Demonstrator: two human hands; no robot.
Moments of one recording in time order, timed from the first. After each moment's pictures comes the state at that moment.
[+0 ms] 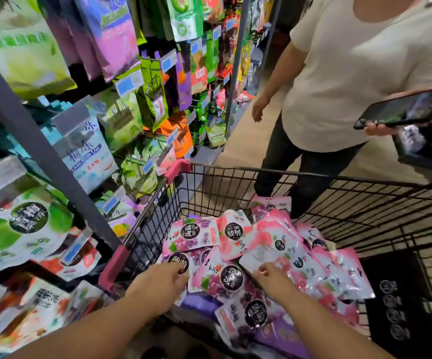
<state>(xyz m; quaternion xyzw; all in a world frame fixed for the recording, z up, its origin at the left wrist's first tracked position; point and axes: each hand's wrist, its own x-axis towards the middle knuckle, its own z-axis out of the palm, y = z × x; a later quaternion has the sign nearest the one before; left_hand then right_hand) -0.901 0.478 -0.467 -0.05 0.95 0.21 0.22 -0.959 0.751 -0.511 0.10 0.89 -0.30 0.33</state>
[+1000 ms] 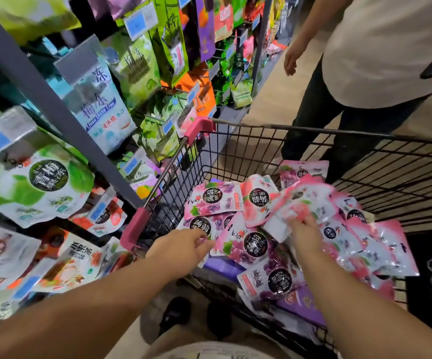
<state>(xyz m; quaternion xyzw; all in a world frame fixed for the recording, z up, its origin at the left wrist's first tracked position) -0.903 0.478 -0.472 -0.08 0.94 0.20 0.26 -0.987 0.737 -0.543 0.29 0.79 -0.53 0.11</state>
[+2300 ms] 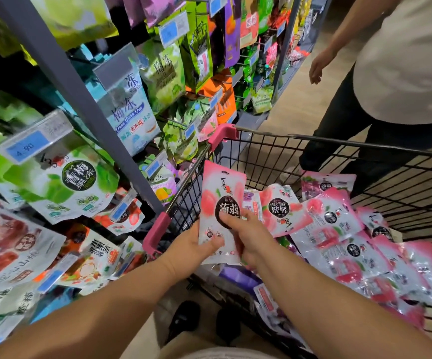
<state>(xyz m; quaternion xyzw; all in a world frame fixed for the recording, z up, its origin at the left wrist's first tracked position) -0.895 0.456 -0.466 -0.17 0.77 0.58 0.19 -0.969 0.589 -0.490 0.22 0.52 -0.74 0.36</state>
